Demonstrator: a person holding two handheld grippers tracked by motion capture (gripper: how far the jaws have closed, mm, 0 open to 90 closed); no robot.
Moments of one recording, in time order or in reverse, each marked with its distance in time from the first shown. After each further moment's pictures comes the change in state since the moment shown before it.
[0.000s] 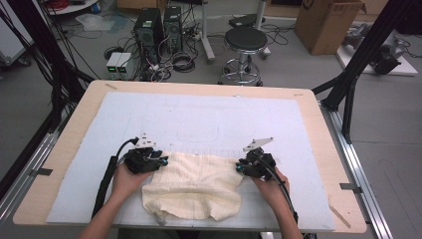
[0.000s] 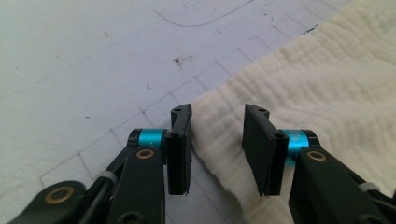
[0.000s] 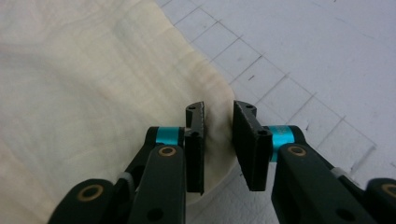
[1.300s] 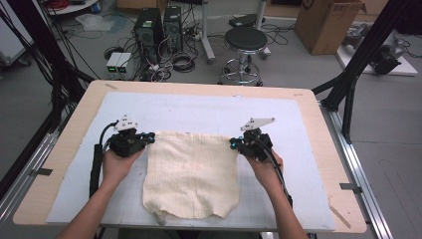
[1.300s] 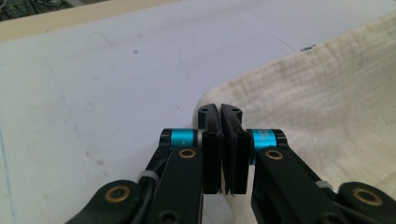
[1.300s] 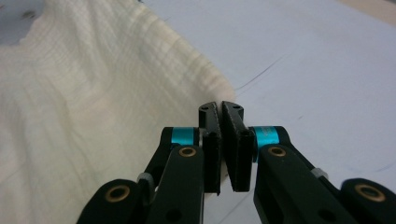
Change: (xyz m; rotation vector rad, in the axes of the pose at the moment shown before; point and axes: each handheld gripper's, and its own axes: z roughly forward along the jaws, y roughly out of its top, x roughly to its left) left arm 0.038 0.035 -0.034 -0.177 0.058 -0.088; right arm -0.009 0.056 -0.019 -0.186 0.020 -0.024
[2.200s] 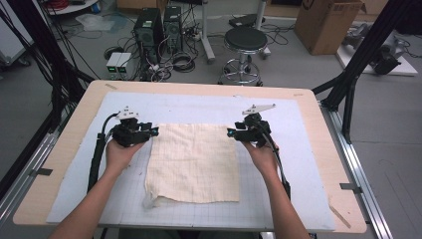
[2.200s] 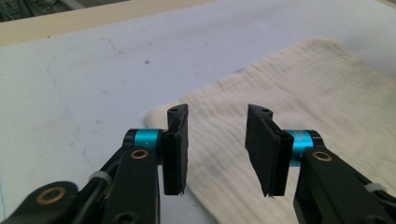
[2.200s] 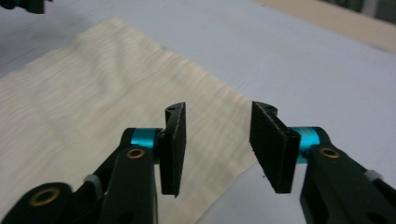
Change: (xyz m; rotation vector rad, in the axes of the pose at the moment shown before) left arm 0.020 -0.002 0.016 -0.028 -0.048 -0.022; right arm -0.033 0.017 0.020 -0.025 -0.003 0.096
